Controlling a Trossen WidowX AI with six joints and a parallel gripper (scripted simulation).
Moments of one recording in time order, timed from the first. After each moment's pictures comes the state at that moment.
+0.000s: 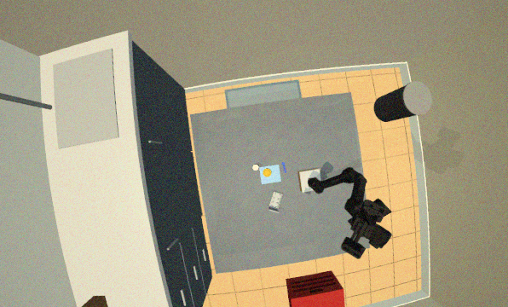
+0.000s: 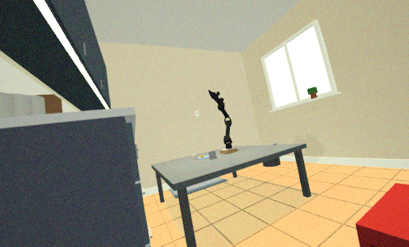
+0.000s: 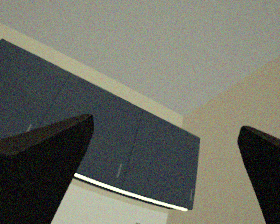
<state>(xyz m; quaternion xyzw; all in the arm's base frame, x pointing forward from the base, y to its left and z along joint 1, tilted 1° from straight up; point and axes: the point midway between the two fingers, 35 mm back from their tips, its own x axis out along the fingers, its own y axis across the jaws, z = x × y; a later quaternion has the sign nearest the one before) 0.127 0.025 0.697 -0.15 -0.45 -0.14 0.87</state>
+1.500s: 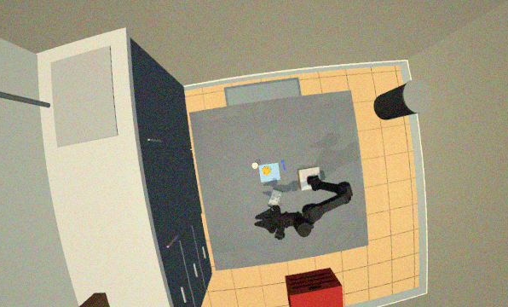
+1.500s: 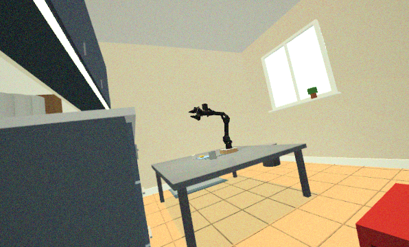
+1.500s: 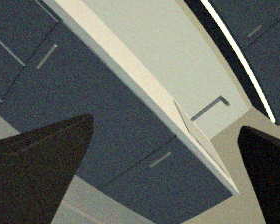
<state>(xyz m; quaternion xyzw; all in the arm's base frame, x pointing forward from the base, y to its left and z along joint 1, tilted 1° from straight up) 0.400 0.077 0.462 -0.39 -0.02 -0.02 0.92</state>
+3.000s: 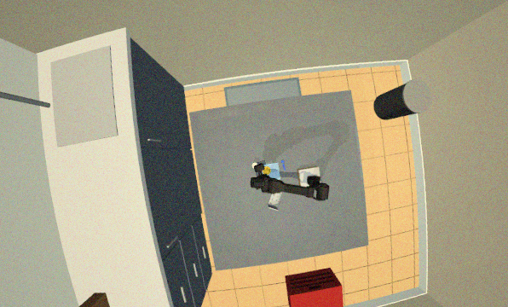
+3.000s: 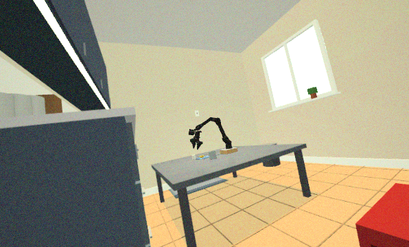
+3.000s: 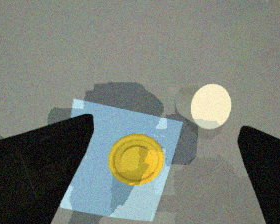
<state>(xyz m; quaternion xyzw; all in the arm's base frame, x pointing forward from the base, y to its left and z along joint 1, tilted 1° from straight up) 0.392 -0.062 0.105 -0.17 0.59 0.05 0.79</state>
